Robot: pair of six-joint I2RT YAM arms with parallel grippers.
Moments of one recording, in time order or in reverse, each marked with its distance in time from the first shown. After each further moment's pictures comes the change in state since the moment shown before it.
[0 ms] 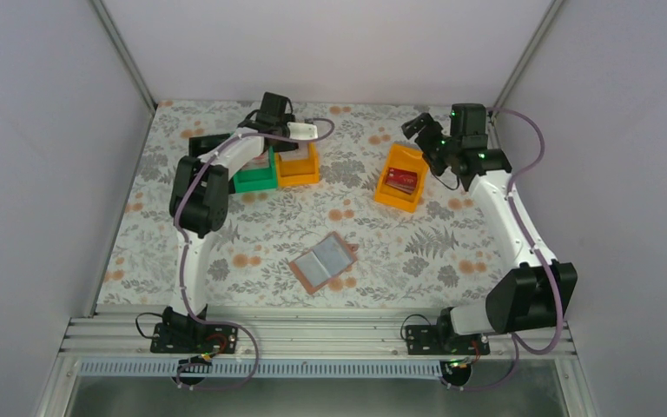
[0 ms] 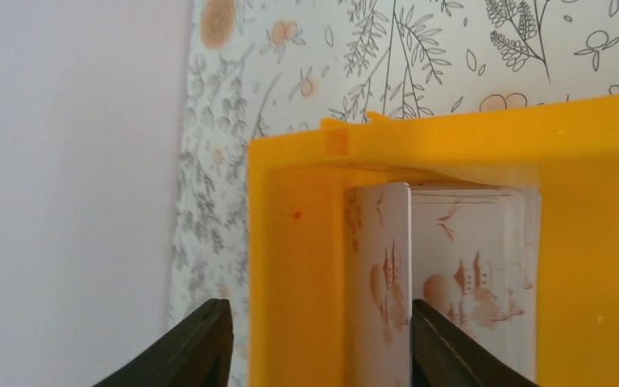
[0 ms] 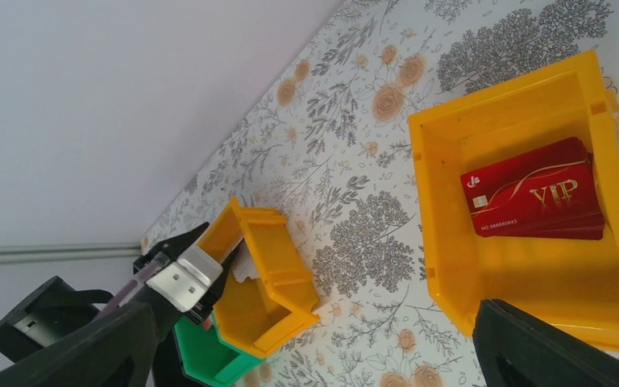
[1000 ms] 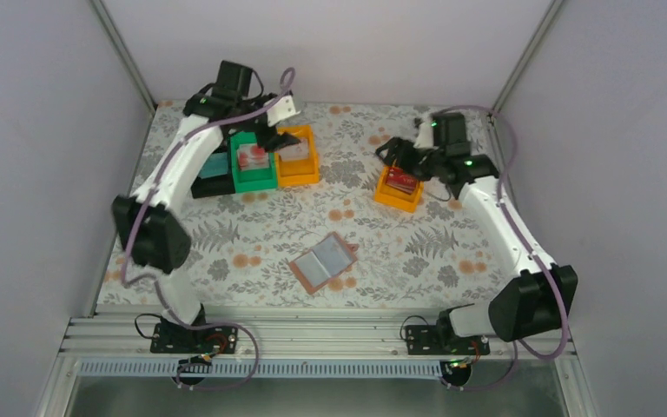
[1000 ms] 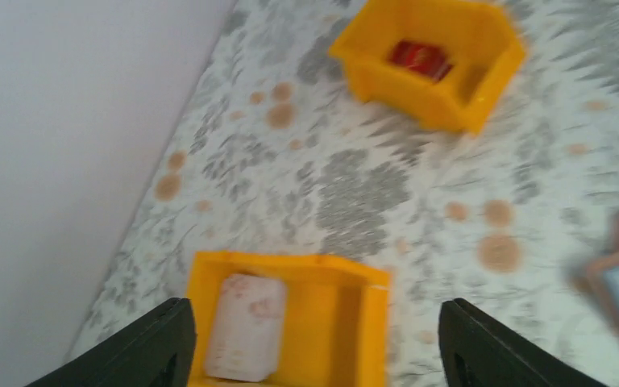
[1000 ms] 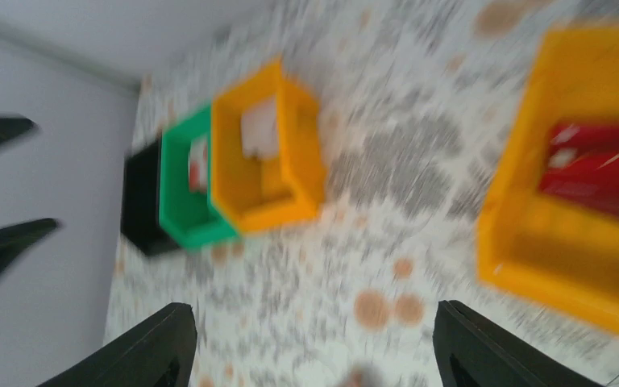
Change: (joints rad) left arm 0.044 -0.399 0.076 -0.512 0.494 -0.296; right arm 0.070 -0.038 -0.016 -0.055 -0.139 -0.309
